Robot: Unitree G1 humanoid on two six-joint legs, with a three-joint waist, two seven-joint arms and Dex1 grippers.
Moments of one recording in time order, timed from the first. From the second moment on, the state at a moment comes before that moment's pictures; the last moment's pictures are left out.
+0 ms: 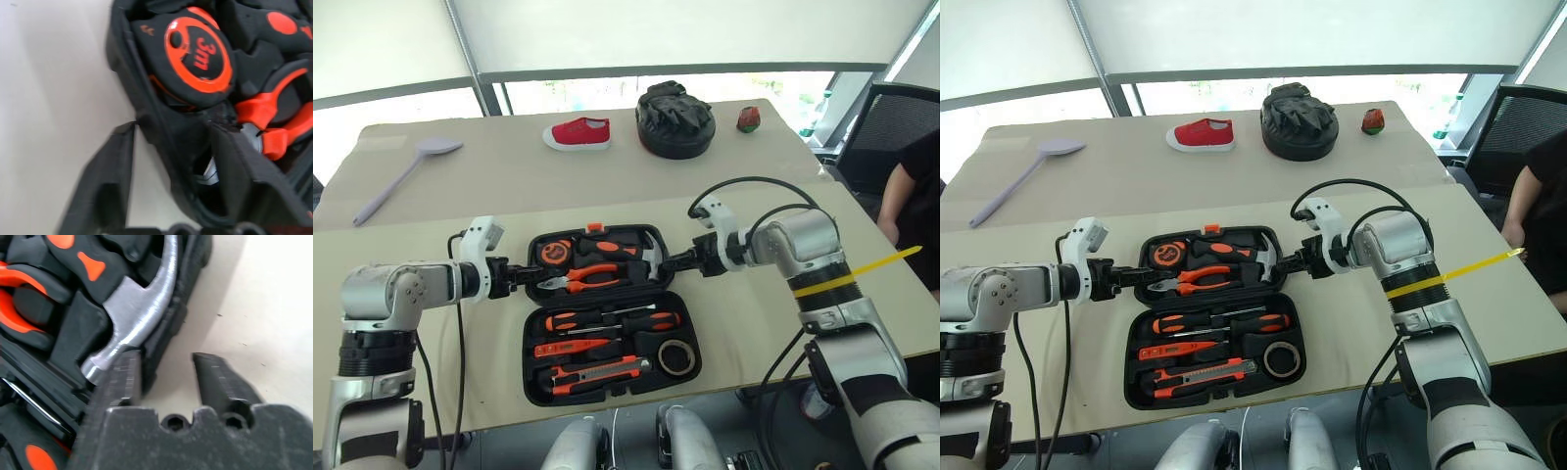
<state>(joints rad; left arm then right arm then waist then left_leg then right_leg) -0.52 0.71 0.20 0.02 -0.64 1.32 -0.58 -0.93 -0.48 0.22 0.32 0.37 1.26 0.76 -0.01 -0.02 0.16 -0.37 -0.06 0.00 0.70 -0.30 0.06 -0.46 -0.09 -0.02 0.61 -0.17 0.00</state>
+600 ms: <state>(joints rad) -0.25 0.51 0.39 -0.06 -0.57 0.54 -0.83 -0.66 -0.49 0.10 0.22 0.20 0.20 0.85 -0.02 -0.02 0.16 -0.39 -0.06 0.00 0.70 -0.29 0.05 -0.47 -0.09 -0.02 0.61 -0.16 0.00</state>
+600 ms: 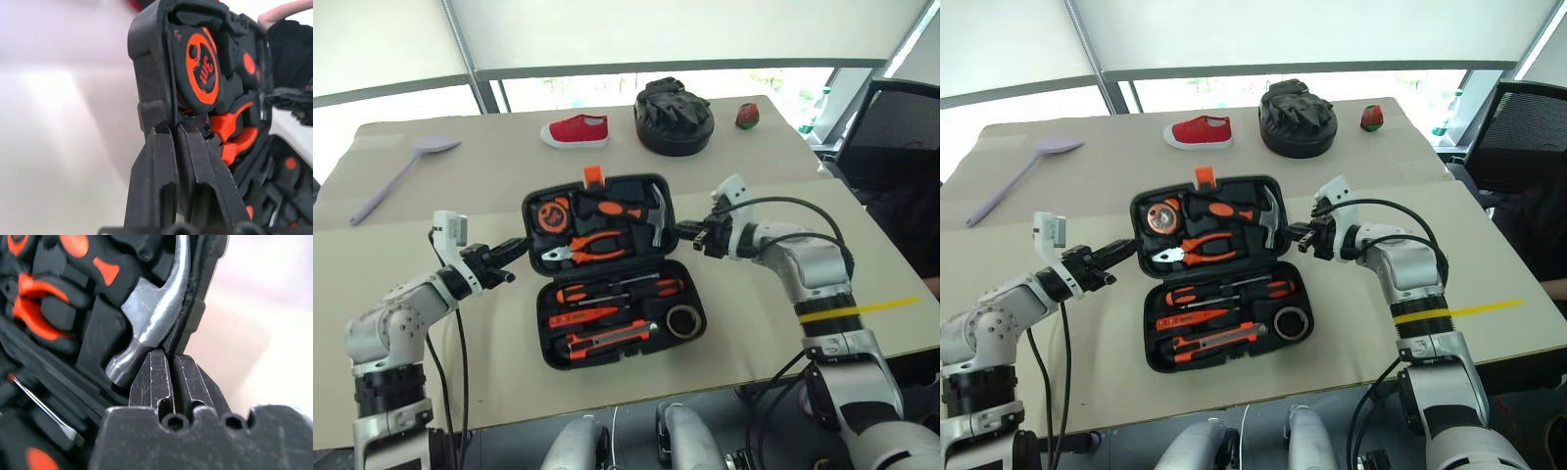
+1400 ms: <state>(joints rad) 0.26 0.63 0.38 0.02 -0.37 -0.24 -1.01 -0.34 -0.83 0.18 0.57 -0.26 -0.95 0.53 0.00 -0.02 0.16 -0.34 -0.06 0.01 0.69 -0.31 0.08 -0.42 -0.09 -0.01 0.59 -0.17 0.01</state>
